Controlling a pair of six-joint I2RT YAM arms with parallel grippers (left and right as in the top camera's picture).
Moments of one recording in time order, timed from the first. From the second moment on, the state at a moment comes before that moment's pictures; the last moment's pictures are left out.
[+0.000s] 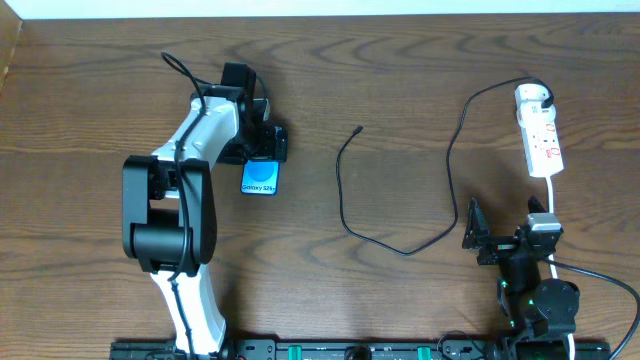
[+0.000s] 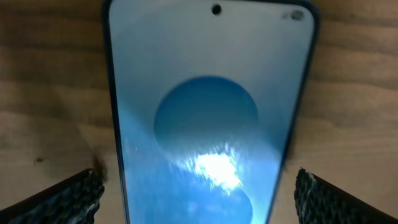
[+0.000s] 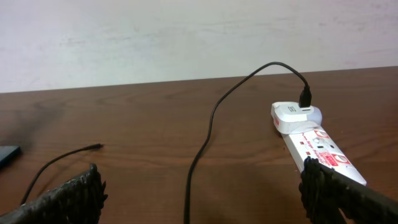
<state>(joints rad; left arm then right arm) -0.11 2.08 1.46 -0.85 0.12 -0.07 0.05 0.01 0.01 -0.07 -0.03 0.10</state>
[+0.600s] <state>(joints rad) -0.14 2.09 1.45 -0.78 0.07 -0.07 0.05 0.01 0.01 -0.07 -0.03 0.10</state>
